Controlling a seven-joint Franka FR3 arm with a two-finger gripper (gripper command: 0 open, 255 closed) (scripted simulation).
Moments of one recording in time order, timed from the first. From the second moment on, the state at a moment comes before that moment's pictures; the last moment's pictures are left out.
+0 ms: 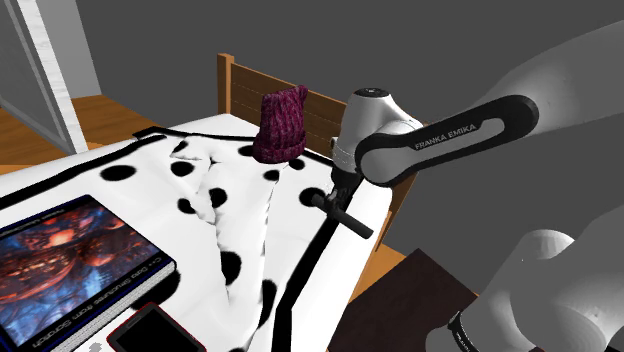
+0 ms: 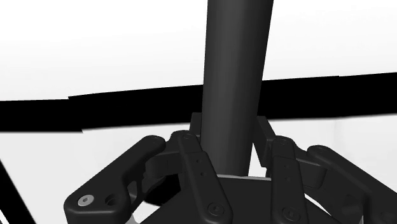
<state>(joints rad) 0.20 -0.24 0.03 -2.58 -0.10 2.35 0.00</state>
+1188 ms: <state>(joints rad) 0.24 -0.32 0.08 -2.43 -0.07 2.12 0.05</state>
